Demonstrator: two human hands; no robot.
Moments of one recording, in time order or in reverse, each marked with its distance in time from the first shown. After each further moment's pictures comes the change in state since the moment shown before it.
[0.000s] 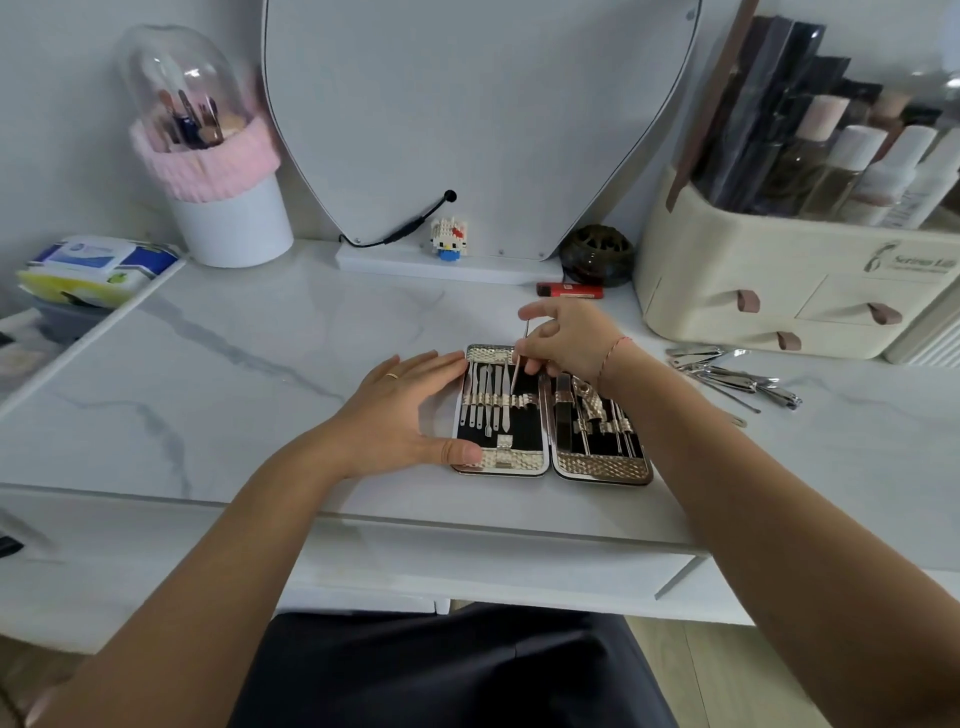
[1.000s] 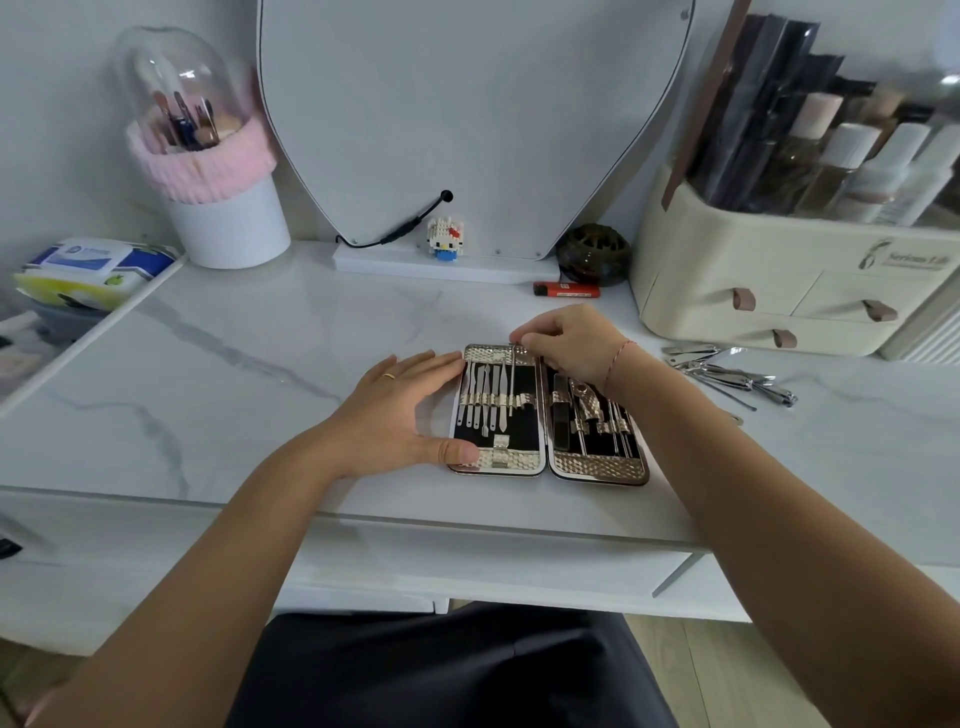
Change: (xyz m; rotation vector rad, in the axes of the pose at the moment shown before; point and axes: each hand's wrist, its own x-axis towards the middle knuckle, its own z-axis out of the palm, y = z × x) left_hand -0.001 0.001 -0.001 -0.019 -0.020 -0.009; right_hand -0.003 0.003 -0.003 -0.177 0.071 -0.067
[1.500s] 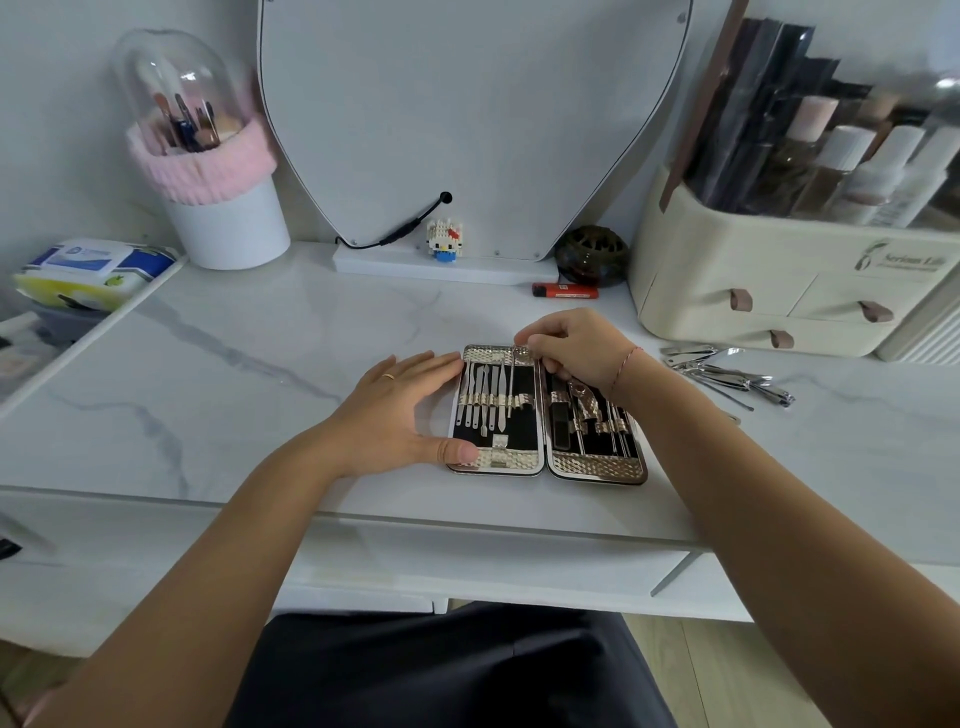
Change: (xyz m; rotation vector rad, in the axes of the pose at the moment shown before) left_hand 0.000 0.000 0.000 0.005 0.006 0.004; right_hand -0.003 0.006 -0.003 0.057 -0.028 0.024
